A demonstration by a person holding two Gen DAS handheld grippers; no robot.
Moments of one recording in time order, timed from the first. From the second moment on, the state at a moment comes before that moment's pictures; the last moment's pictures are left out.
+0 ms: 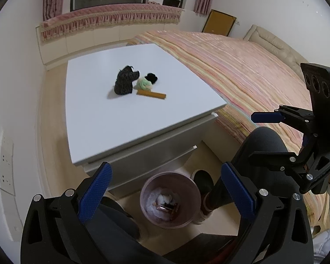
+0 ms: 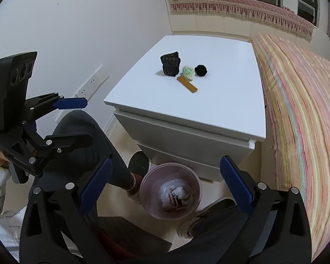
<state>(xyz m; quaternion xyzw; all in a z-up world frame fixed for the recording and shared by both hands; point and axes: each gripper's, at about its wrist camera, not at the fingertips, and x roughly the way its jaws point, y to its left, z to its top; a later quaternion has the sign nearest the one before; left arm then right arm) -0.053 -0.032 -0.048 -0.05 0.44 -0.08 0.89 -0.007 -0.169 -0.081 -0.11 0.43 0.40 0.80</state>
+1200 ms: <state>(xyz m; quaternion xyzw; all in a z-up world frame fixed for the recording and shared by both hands) 0.113 0.030 -0.076 -0.03 0.46 -0.10 0.88 0.132 -0.079 -0.108 -0.18 0.45 0.44 0.76</state>
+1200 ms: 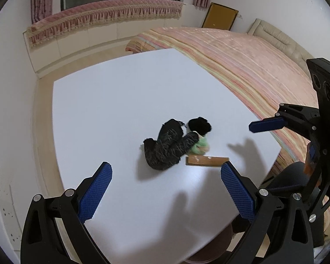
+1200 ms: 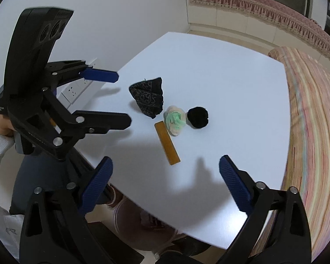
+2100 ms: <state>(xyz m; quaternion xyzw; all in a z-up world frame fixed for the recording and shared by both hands) 0.127 0.030 -0.087 -0.02 0.46 -0.10 0.88 0.135 -0.056 -0.130 -0.24 0.43 0.43 0.76</state>
